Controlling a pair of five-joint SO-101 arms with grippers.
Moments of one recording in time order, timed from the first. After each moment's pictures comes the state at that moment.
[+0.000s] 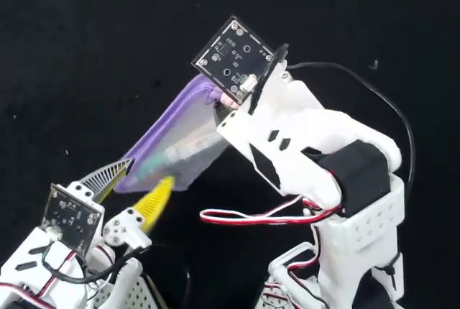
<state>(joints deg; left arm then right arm) 17.7 -100.9 42.8 82.7 -8.4 -28.9 -31.3 -13.8 92.8 24.1</state>
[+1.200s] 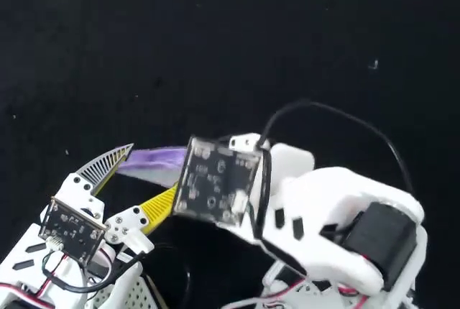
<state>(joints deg) 17.7 -100.4 42.8 75.5 -14.8 -49.5 -40.8 -12.5 99.3 32.7</state>
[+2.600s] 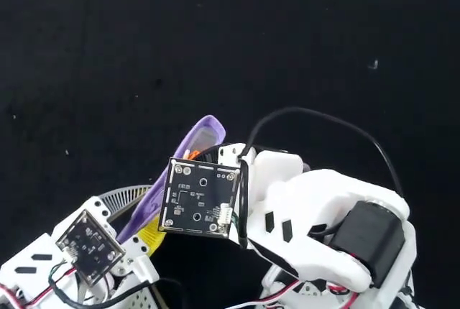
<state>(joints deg) 31.5 -100.4 39.0 92.4 -14.6 -51.0 -41.2 -9.8 99.4 35.8</state>
